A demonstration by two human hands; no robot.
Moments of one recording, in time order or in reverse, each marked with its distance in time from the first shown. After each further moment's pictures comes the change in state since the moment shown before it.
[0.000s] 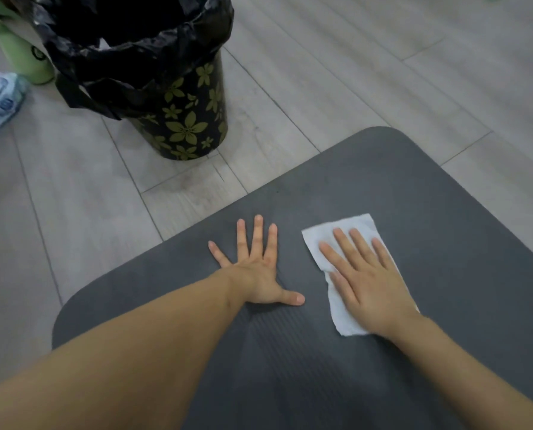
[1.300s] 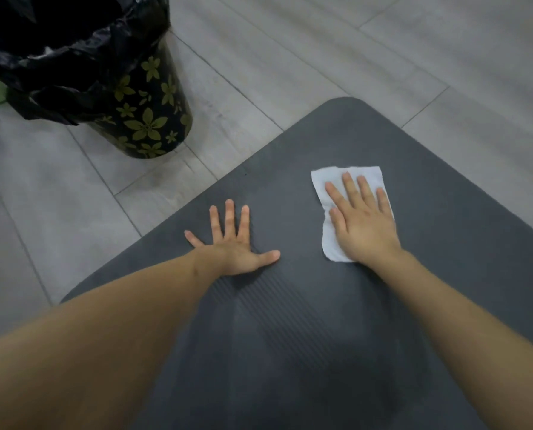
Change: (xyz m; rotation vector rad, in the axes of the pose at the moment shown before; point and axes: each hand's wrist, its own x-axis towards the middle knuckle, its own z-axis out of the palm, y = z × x) left_hand -0.004 0.005 -0.007 -0.013 -0.002 -0.096; right_hand 0.019 0.040 -0.011 0.131 0.000 0.348
